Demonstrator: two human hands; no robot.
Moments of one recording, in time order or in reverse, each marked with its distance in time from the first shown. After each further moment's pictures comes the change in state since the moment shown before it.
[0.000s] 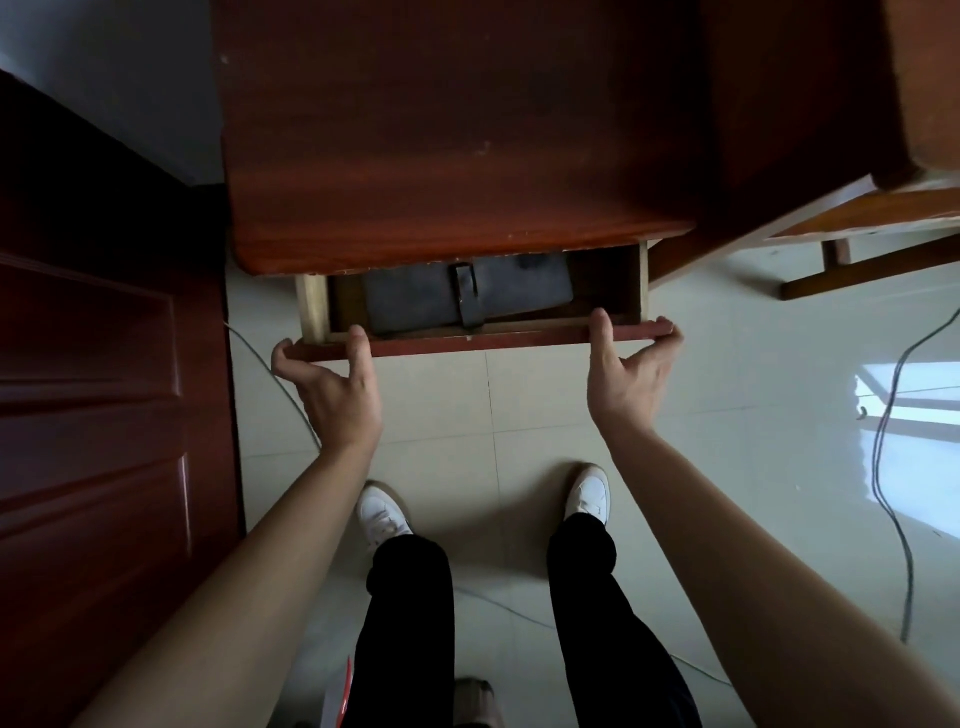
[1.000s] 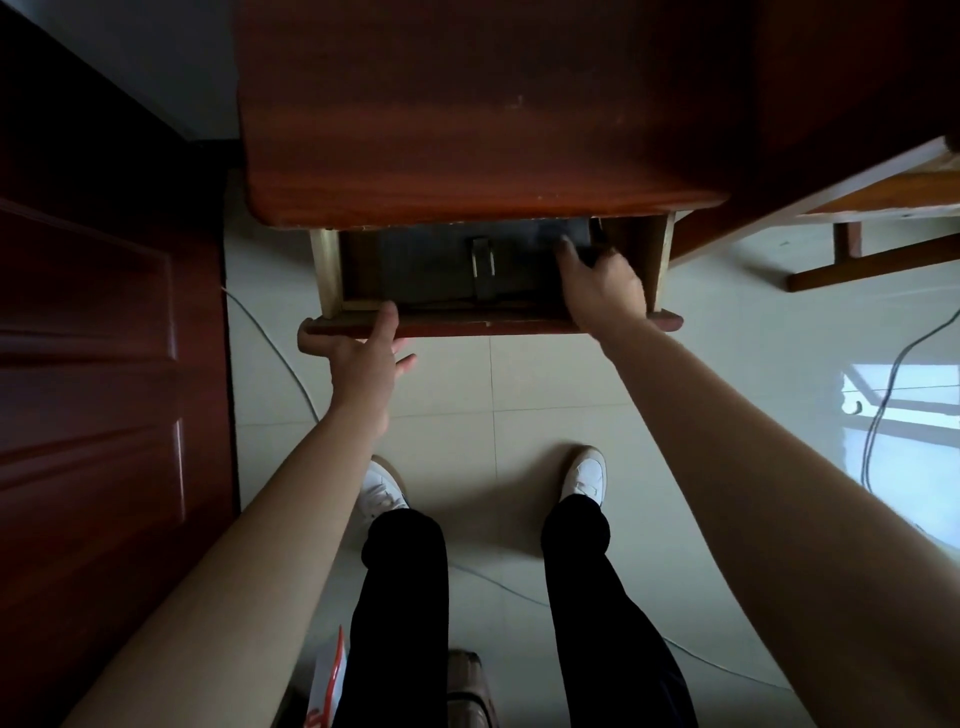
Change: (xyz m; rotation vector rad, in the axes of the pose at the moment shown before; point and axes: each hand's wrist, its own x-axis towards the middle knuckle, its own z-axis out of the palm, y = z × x) left_hand 0.008 -0.009 0.002 -0.345 -0.276 -0.345; right_hand 0.024 -0.060 0.035 -0.510 -0.340 -0.093
